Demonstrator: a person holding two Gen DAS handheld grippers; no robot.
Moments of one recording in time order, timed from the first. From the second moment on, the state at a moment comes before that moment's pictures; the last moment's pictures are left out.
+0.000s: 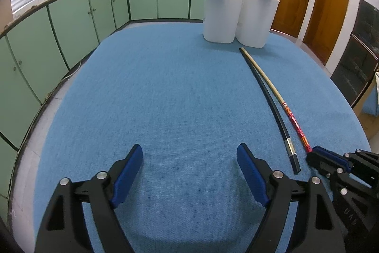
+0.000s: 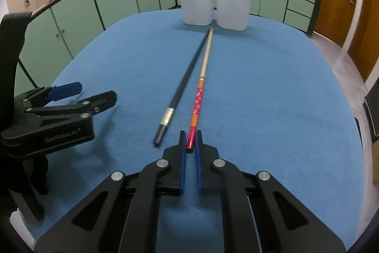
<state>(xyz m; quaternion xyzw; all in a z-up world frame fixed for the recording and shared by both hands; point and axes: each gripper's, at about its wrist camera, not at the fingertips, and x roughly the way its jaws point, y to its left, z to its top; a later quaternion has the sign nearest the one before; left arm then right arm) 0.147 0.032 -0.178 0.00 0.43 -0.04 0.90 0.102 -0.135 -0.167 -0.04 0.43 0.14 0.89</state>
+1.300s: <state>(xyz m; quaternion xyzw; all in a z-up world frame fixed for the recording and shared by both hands) 0.135 -0.052 -0.183 0.02 0.43 -0.09 0.90 0.099 -0.210 -0.171 0.00 0.43 0.09 0.90</state>
